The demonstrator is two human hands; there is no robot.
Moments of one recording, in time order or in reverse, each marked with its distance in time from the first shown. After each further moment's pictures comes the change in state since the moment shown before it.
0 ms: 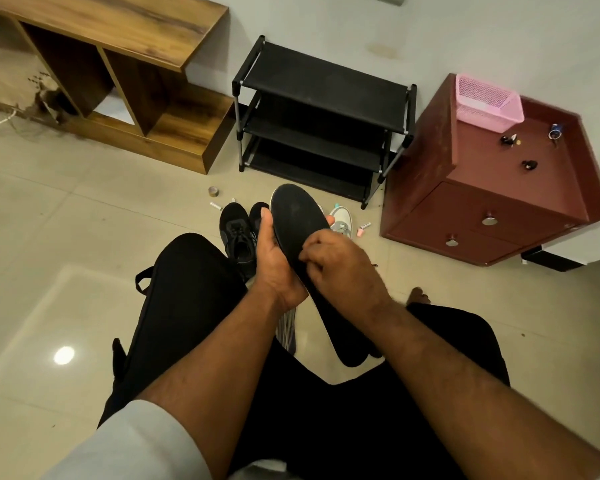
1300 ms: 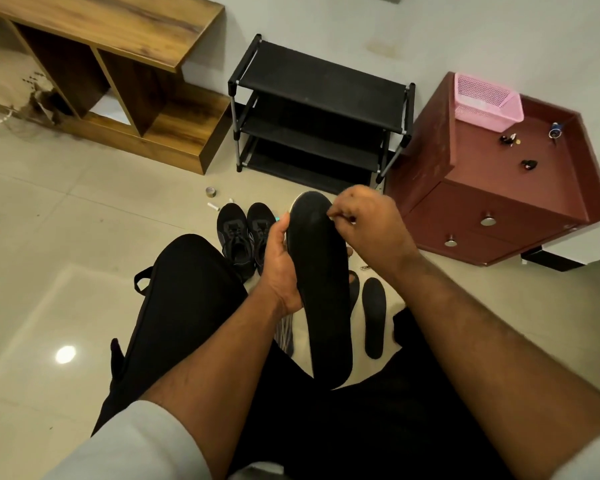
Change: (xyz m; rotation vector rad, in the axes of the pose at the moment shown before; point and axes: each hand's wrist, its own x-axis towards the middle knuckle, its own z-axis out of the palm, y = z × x) left_hand 0.008 -0.004 0.006 0.126 0.018 -0.075; right_hand 0.037 0.047 -0.043 -0.029 0.037 0.034
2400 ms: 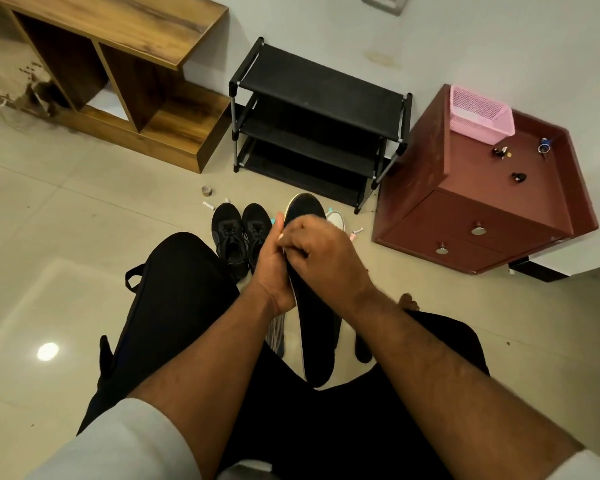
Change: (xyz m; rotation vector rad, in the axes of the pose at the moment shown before) left_hand 0.002 0.000 -0.010 -0.055 0.038 0.013; right_hand -0.018 -0.052 0.036 0.094 0.070 -0.109
